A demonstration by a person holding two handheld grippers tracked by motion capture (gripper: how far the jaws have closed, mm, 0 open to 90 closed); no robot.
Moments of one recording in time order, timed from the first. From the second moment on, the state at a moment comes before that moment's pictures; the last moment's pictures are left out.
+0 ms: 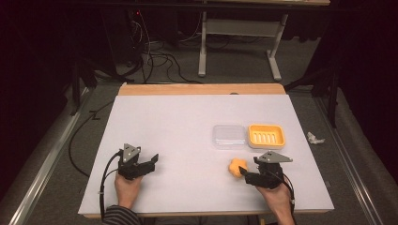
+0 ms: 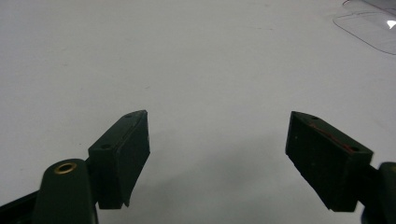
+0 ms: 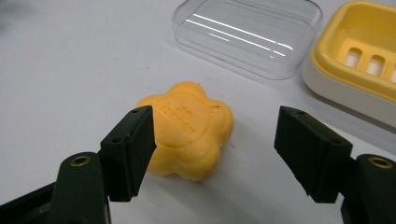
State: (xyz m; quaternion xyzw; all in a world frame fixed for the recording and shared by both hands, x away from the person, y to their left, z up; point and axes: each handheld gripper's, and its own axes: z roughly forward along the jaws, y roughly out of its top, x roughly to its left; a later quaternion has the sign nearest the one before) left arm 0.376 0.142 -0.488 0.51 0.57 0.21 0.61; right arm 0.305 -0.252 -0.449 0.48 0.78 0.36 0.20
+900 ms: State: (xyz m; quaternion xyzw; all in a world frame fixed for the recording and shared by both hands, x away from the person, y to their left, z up) left arm 0.376 0.143 -0.488 0.51 0.57 0.22 0.61; right arm 0.331 -0.214 -0.469 0.47 0.82 0.29 0.18
